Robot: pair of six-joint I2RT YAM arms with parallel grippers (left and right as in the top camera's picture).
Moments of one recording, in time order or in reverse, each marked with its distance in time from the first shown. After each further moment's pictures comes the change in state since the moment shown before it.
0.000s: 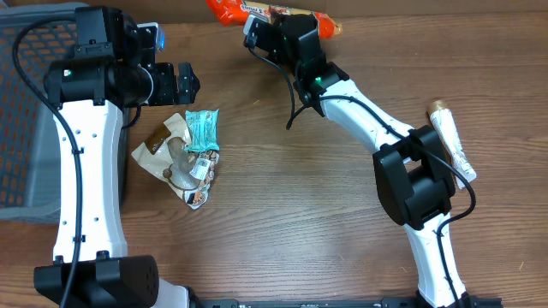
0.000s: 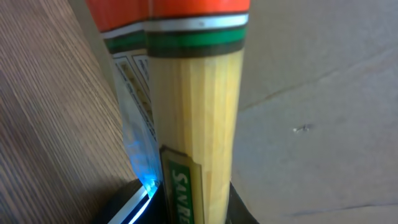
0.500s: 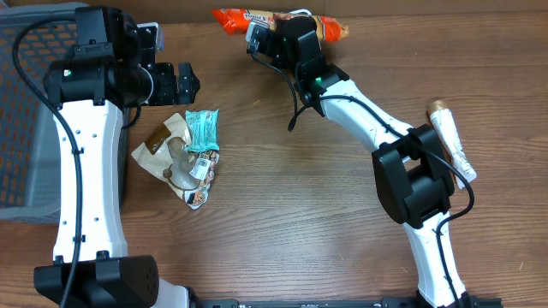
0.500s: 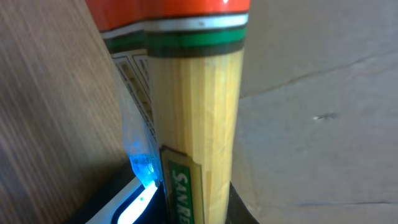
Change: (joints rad) left arm 0.000 0.000 0.000 0.000 0.000 0.000; right arm -0.004 0.010 0.000 -0.069 0.022 -0.074
